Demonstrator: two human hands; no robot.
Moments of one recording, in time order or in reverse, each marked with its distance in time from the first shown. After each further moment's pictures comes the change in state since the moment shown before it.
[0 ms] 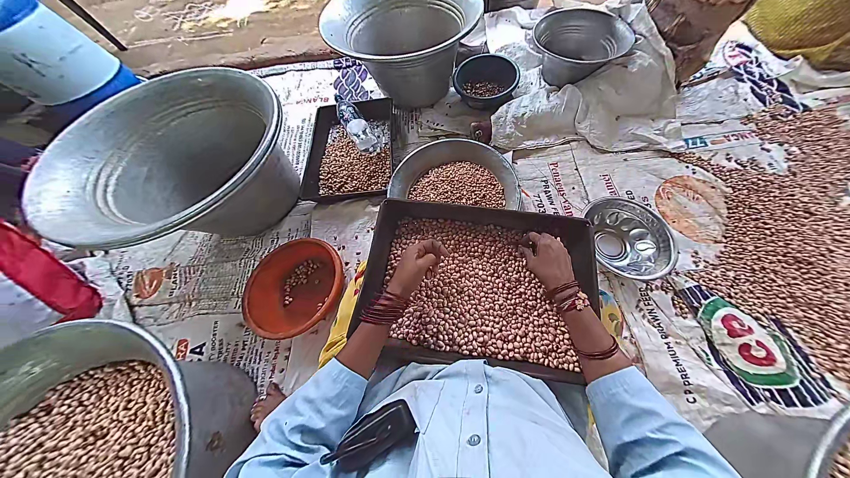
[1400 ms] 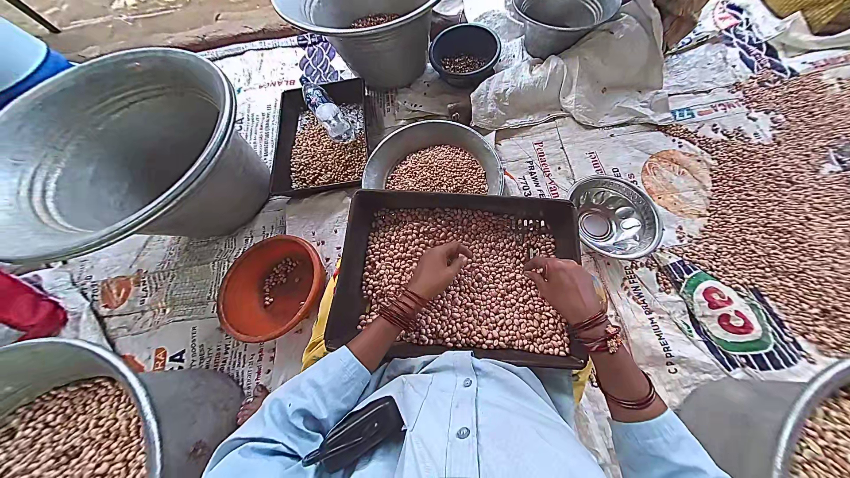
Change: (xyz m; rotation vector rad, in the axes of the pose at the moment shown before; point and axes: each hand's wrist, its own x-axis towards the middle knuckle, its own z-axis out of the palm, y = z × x) left_hand 0.010 0.009 0.066 0.445 -0.192 -0.017; right_hand -0.078 0.019 -0.036 -0.088 -0.127 -0.038
